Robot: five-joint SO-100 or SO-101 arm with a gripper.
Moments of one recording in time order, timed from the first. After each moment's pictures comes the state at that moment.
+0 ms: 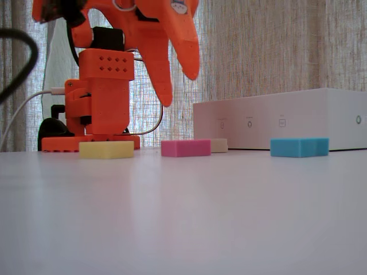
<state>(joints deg) -4.4 117.2 128.9 68.6 7.2</state>
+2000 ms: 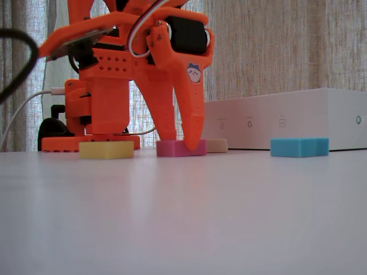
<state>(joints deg) -4.3 98.8 129.6 54.8 -4.5</state>
